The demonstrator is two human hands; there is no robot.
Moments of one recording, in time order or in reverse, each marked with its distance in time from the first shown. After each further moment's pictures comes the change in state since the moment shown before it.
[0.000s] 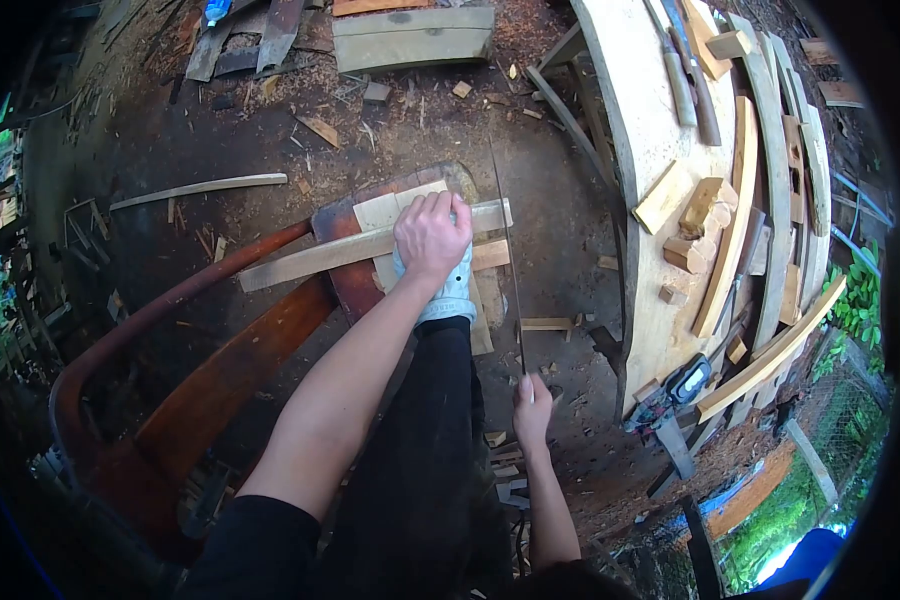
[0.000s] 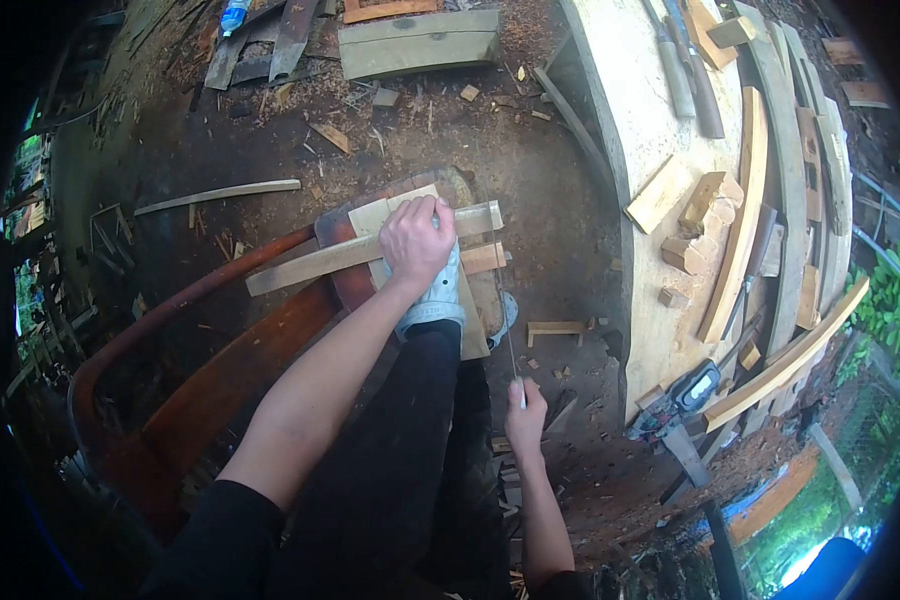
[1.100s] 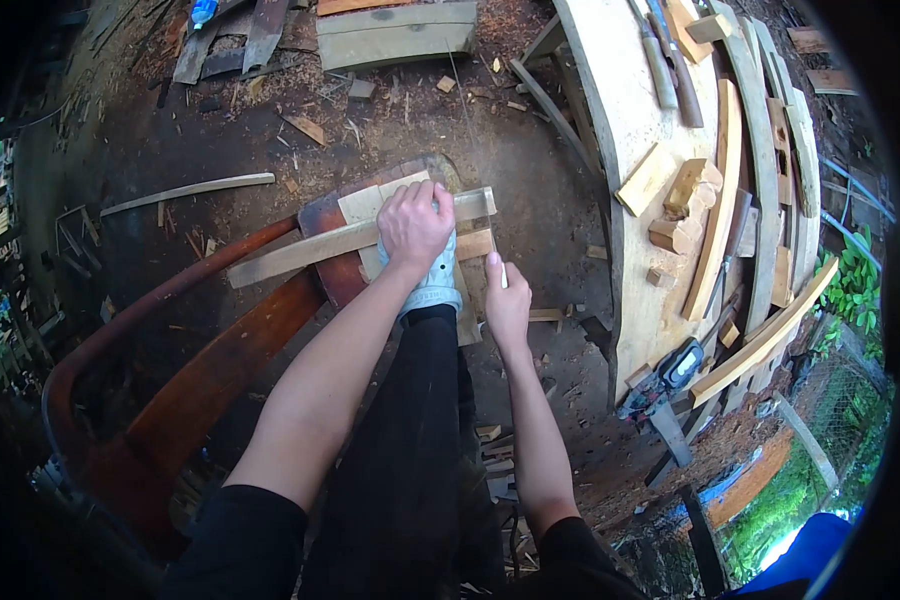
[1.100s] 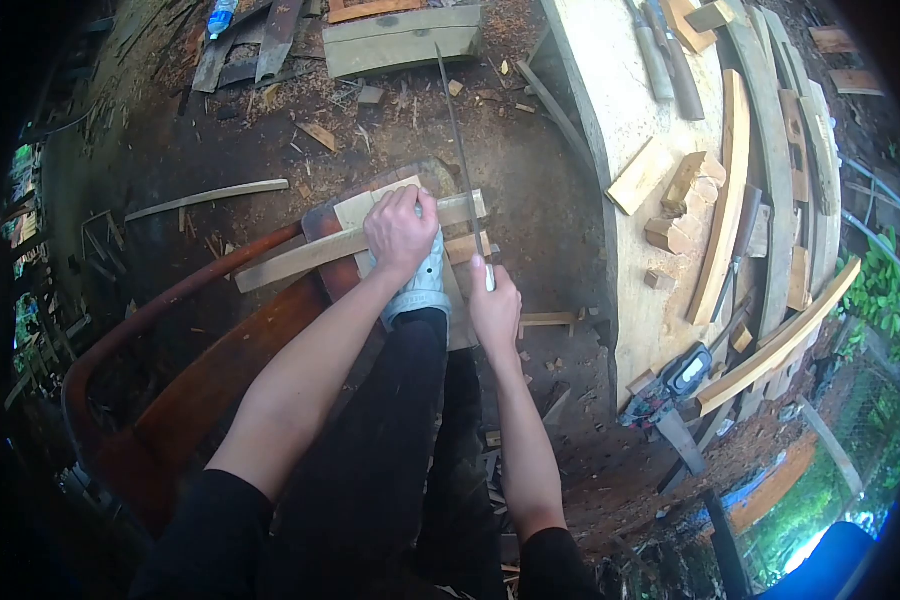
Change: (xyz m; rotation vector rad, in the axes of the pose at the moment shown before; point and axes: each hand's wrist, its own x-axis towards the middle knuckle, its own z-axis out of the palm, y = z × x) left_hand 0.000 0.001 0.000 0.007 0.013 0.018; right_hand 0.116 -0.129 0.062 -0.234 0.085 -0.080
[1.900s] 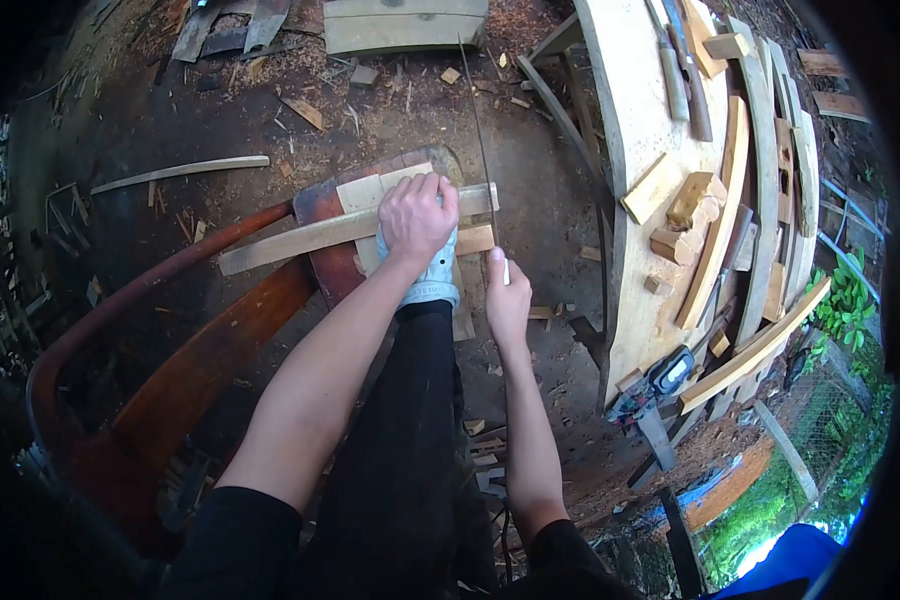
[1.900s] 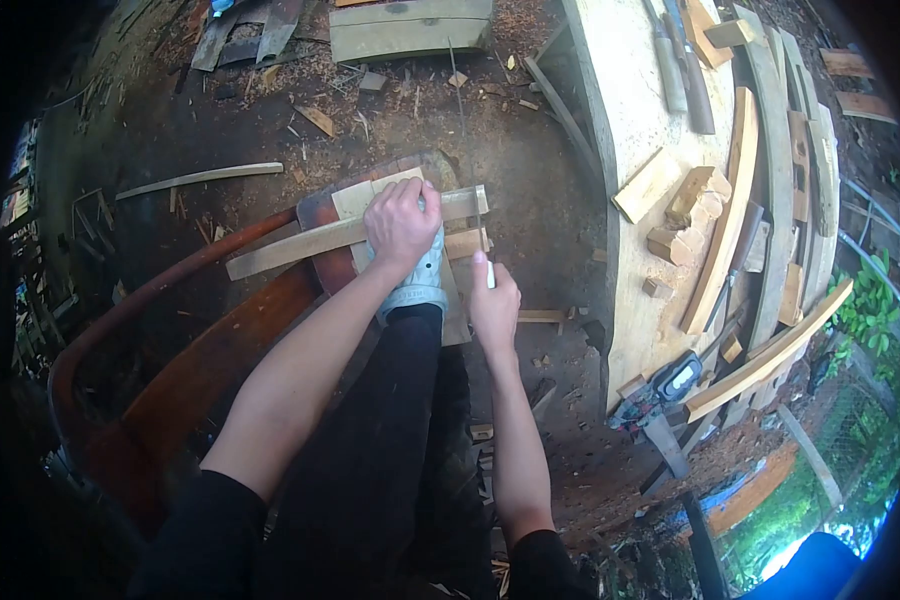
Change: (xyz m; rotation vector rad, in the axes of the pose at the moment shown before) left_hand -0.001 -0.001 0.000 0.014 0.008 0.004; right_hand 0.000 -0.007 -0.003 0.066 -0.039 -0.003
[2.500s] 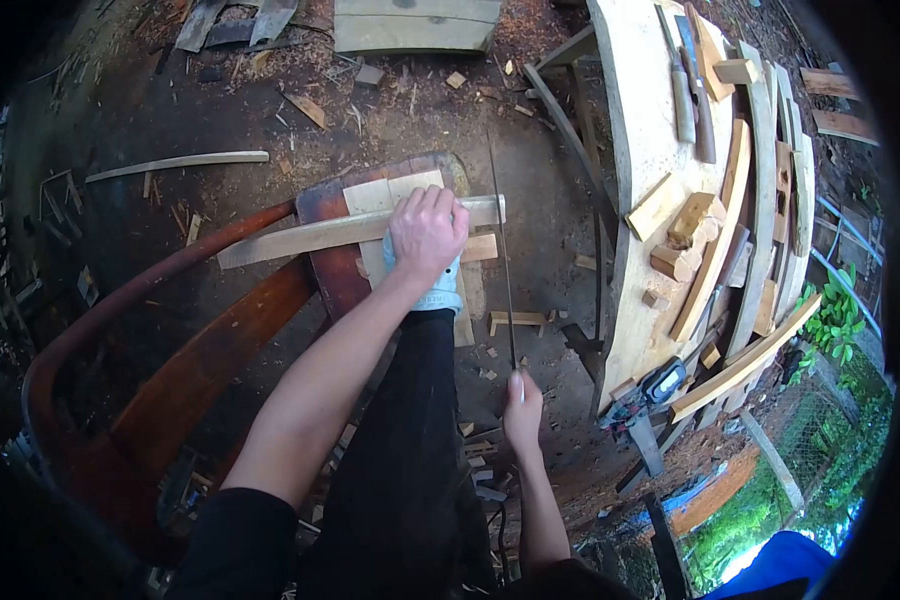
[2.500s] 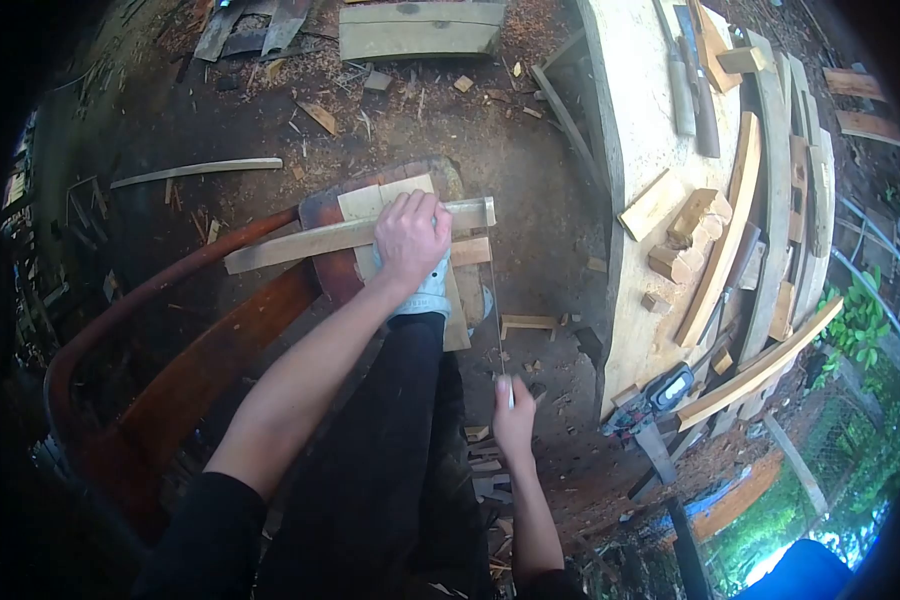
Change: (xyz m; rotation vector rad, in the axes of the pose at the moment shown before) left_hand -0.005 0.000 -0.004 -0.056 -0.009 0.072; right_hand -0.124 0.084 -0.072 0.027 -0.106 0.080
